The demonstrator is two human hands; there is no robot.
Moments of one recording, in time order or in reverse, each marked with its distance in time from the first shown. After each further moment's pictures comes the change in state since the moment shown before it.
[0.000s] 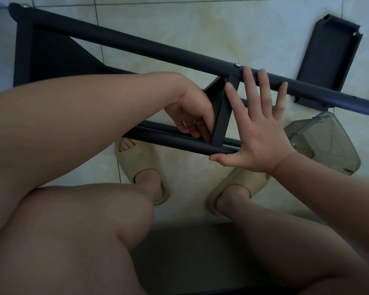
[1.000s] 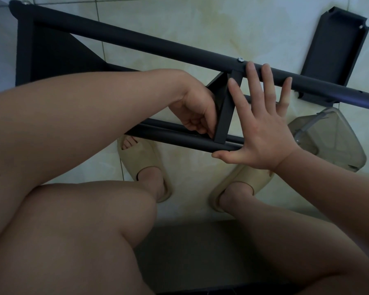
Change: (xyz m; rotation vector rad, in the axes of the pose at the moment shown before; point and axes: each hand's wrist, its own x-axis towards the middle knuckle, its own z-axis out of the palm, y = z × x) left_hand 0.000 0.002 0.004 -0.026 0.016 0.057; right_hand 0.000 0.000 0.002 0.010 -0.004 0.006
